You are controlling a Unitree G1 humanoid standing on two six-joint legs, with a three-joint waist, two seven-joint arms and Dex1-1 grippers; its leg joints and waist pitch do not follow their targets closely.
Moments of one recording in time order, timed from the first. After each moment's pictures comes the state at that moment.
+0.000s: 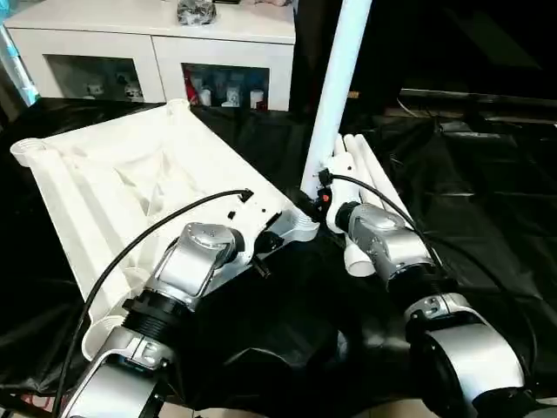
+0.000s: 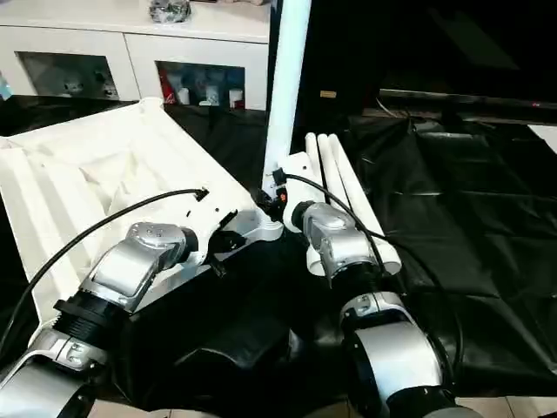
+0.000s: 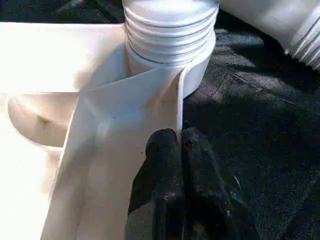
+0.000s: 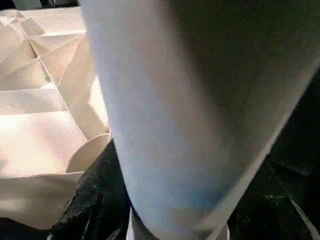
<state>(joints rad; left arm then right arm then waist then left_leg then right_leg) -0.59 0.19 -0.27 0.36 0.07 0.65 -0.69 -0.81 -0.03 0.00 0.95 0.10 0.14 0.50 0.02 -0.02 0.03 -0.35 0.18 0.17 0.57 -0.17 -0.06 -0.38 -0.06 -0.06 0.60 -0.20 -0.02</state>
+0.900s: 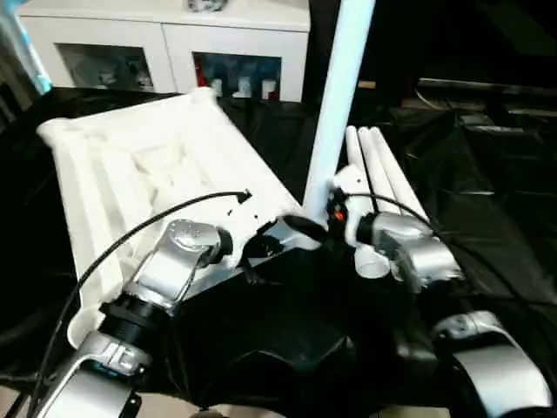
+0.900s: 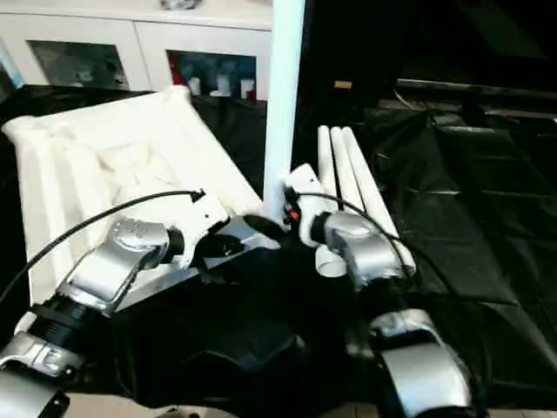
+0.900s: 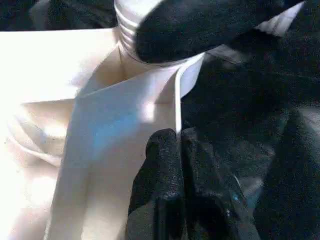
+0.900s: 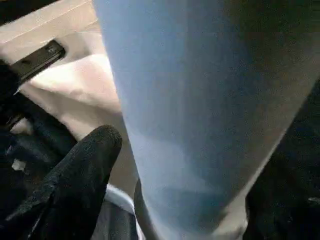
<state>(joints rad) -0.55 0.32 -0.31 0.32 0.03 0.45 -0.92 -0.66 -0.21 0.11 0.67 0.09 0.20 0.90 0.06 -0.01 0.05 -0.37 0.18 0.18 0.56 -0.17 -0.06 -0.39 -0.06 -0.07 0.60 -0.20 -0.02</state>
